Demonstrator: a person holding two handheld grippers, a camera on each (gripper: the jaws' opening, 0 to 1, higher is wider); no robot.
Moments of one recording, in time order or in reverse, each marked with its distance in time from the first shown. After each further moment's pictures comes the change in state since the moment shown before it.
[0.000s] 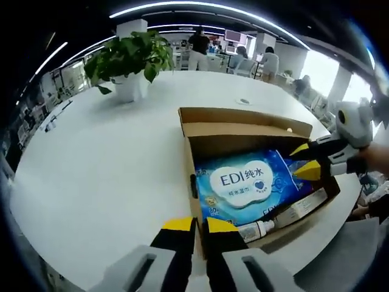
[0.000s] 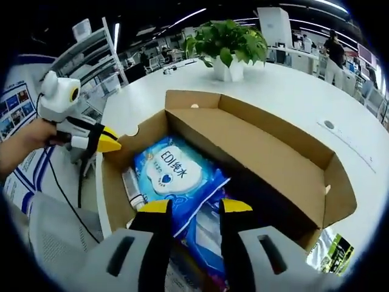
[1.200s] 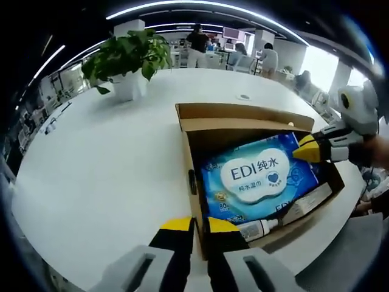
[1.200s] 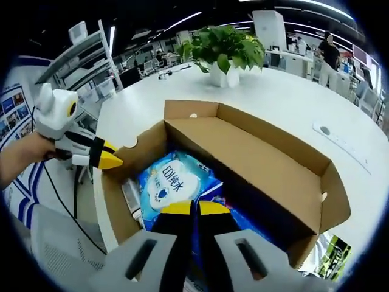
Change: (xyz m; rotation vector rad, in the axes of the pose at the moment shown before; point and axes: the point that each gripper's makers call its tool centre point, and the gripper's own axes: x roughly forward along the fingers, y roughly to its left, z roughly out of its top) left arm 0.008 -0.001 -0.005 0.013 0.020 0.007; right arm -0.015 0.002 0.013 0.015 -0.038 -0.068
